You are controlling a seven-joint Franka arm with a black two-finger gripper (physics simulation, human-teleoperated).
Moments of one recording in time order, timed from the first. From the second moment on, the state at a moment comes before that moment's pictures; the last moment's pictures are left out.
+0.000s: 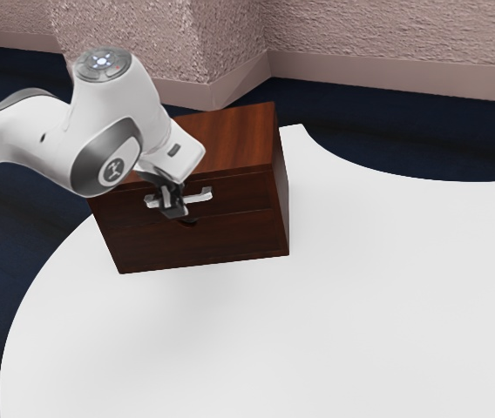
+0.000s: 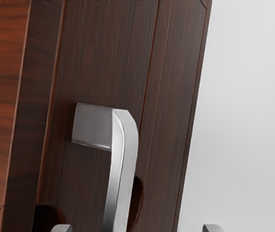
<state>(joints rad) -0.15 0.02 0.30 -1.79 0.29 2.20 0.82</state>
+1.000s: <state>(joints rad) -0.14 0.03 0.33 -1.80 0.29 2.20 0.85</state>
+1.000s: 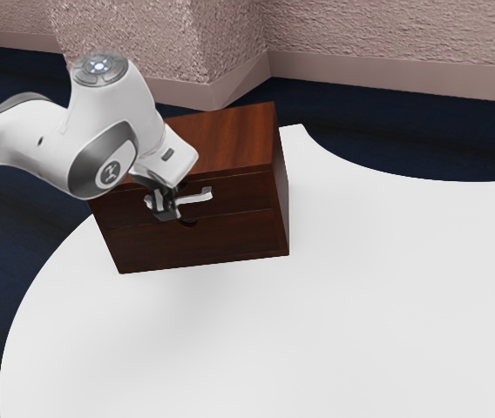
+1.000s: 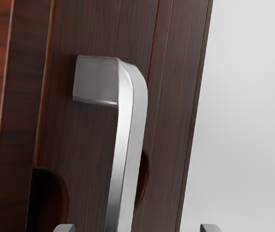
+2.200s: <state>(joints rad) -0.16 -0.16 0.27 -1.99 0.29 2.18 0.84</state>
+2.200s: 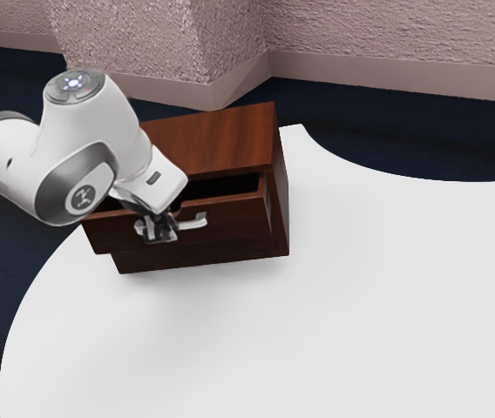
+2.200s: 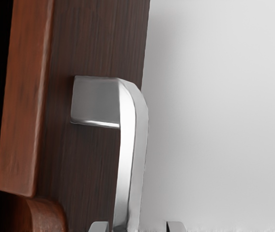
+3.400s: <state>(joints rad) -0.15 -0.38 0.20 -2.19 0.29 2.12 0.79</state>
